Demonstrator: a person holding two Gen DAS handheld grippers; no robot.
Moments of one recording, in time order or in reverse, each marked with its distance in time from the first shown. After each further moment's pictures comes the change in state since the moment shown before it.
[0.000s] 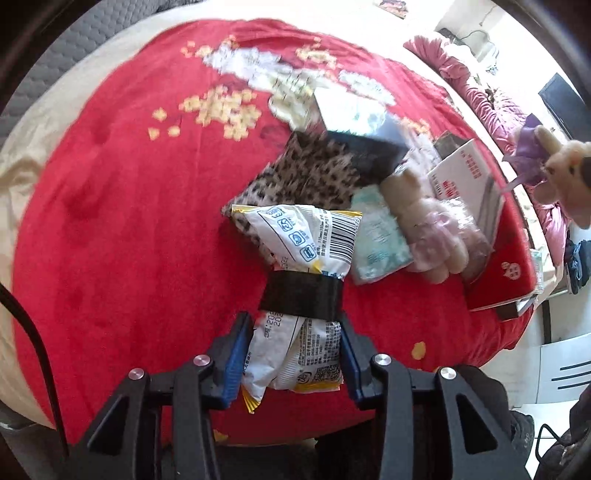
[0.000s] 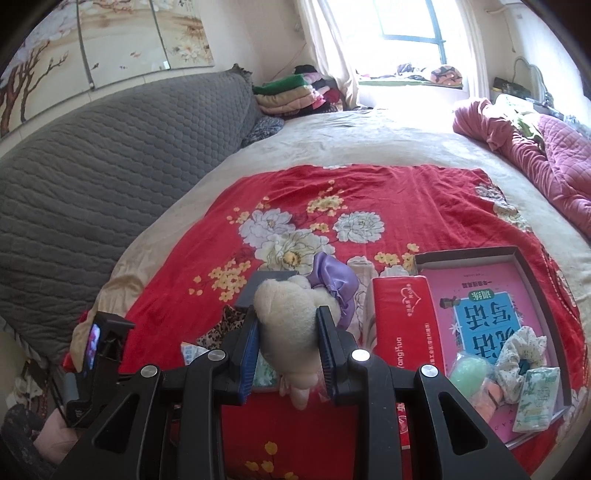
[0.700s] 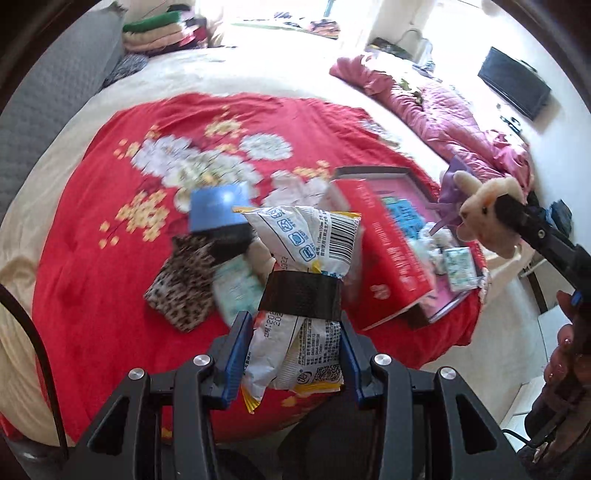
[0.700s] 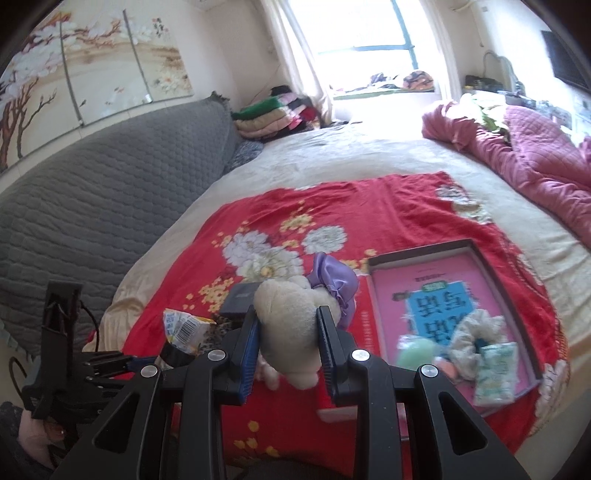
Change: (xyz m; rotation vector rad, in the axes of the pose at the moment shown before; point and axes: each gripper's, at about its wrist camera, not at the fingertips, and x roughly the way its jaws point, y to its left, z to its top) left arm -0.082 -0.119 0.007 0.203 -0.152 -0.064; right arm -0.086 -0.048 -0.013 0.095 -0.090 -0.050
